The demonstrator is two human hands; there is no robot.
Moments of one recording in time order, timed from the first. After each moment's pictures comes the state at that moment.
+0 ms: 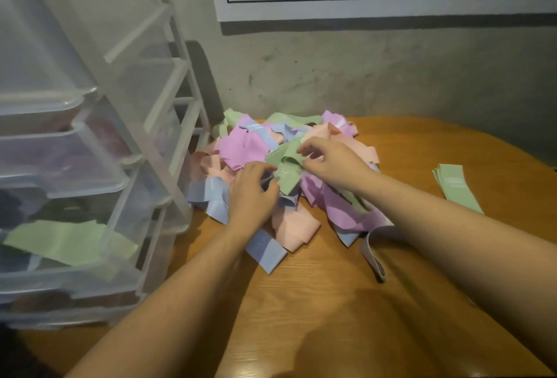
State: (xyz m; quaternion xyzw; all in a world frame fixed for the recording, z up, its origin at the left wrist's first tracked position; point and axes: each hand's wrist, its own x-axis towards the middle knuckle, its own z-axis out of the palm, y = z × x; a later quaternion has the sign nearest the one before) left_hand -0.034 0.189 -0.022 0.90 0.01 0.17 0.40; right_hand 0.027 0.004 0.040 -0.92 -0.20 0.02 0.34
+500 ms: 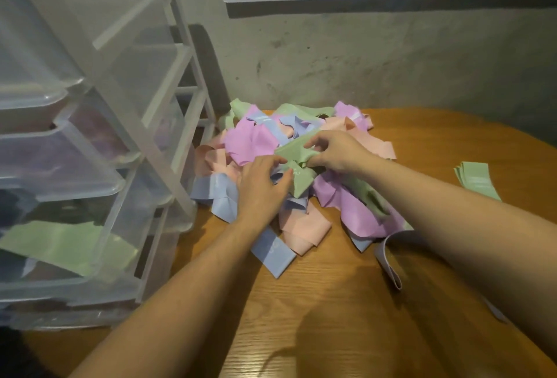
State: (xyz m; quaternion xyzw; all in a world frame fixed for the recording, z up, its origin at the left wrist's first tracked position) left_hand -0.016 0.189 -0.030 0.89 0.04 0.17 0.41; right_hand 0.073 0.019 0.026 -0.93 -0.14 0.11 0.33
